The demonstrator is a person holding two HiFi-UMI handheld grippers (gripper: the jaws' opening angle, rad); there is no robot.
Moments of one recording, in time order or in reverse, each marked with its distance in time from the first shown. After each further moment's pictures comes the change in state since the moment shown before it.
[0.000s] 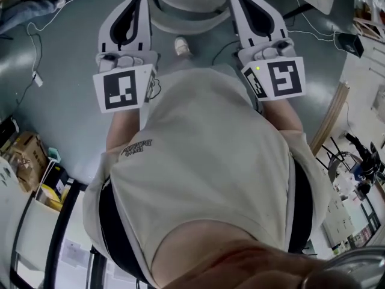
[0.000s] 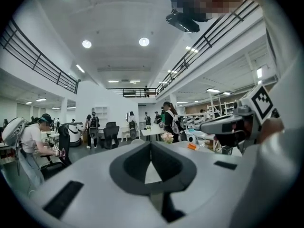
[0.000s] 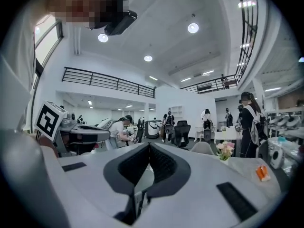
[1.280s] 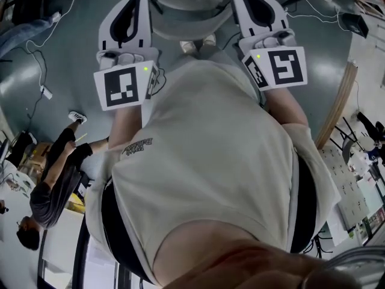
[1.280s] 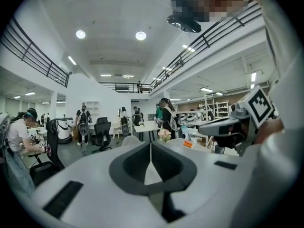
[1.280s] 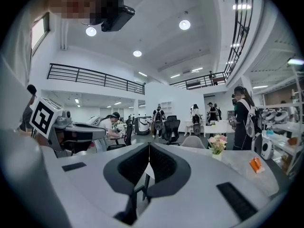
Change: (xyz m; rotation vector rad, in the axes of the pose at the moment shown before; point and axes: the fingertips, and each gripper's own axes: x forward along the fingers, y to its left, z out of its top) left arm 0.077 0.021 -0.007 0.012 0.046 -0.117; right arm 0.050 -0.053 -0.015 0.067 0.047 -0.127
